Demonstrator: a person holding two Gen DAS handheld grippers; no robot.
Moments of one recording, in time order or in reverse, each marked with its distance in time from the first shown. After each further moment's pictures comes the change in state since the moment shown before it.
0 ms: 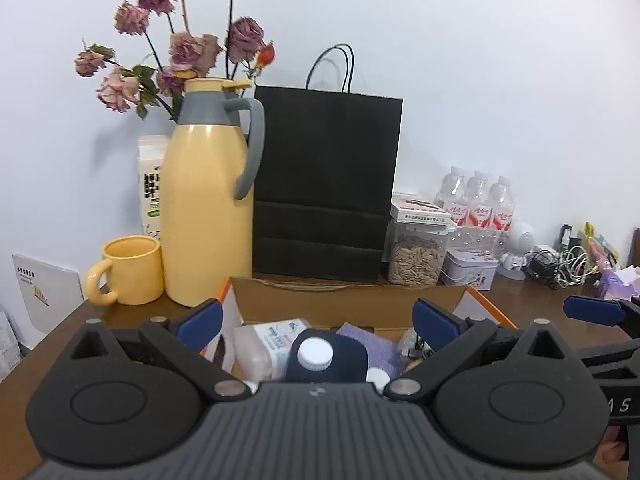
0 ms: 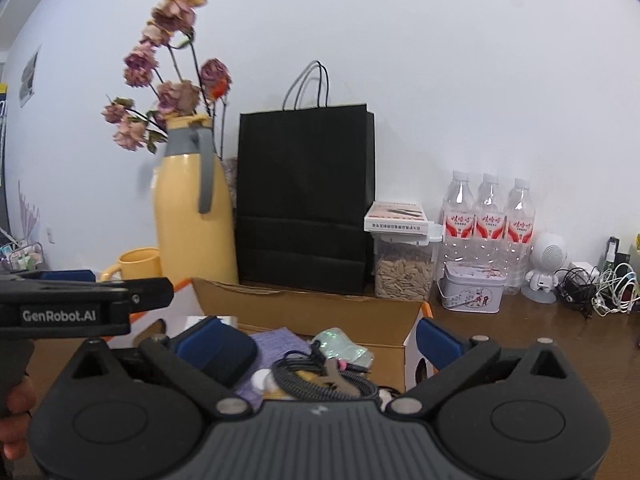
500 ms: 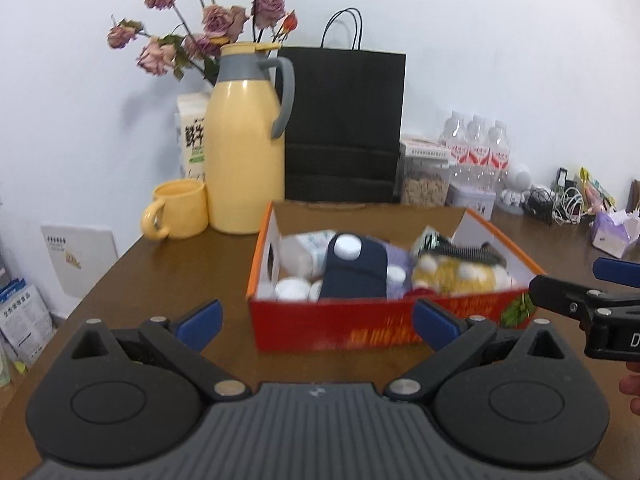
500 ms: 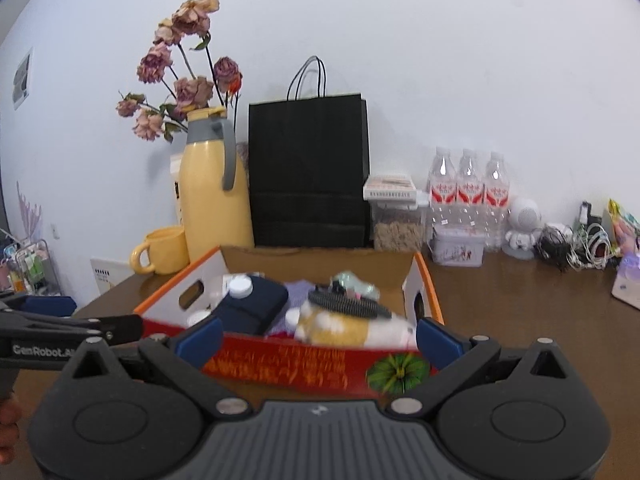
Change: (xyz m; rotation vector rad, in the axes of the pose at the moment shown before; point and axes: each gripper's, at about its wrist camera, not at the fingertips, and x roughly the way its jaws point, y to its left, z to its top) left arm -0.085 0.022 -0.034 0.042 0.164 0.040; right arm -0.085 0.028 -0.026 0.056 0.075 -0.025
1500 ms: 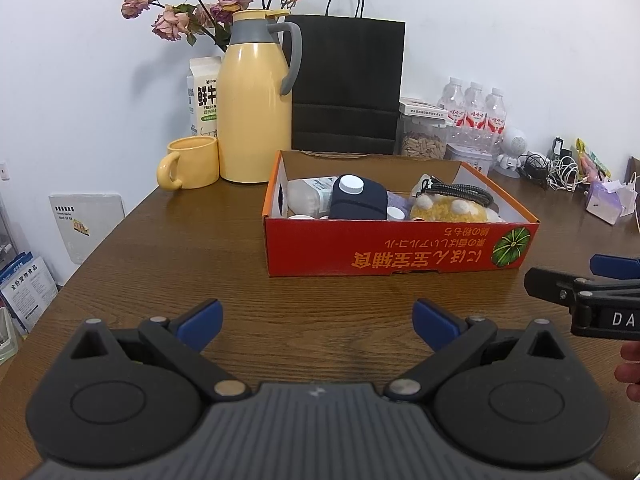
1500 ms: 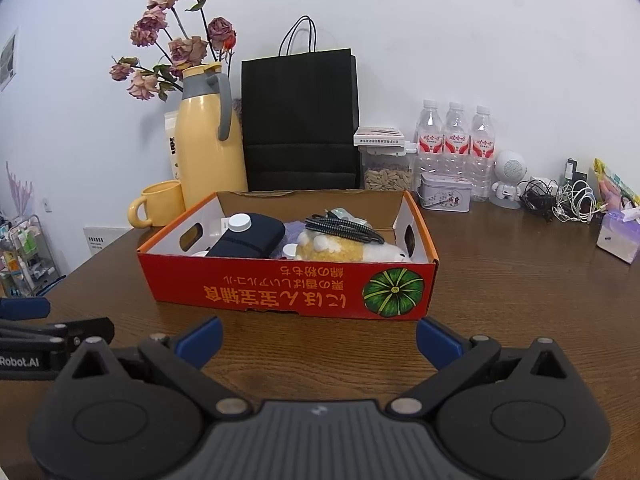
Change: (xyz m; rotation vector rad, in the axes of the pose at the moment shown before) left arm -0.032 0.003 -0.040 -0.002 0.077 0.004; right arm -0.019 0.006 -0.035 0.019 0.111 -0.030
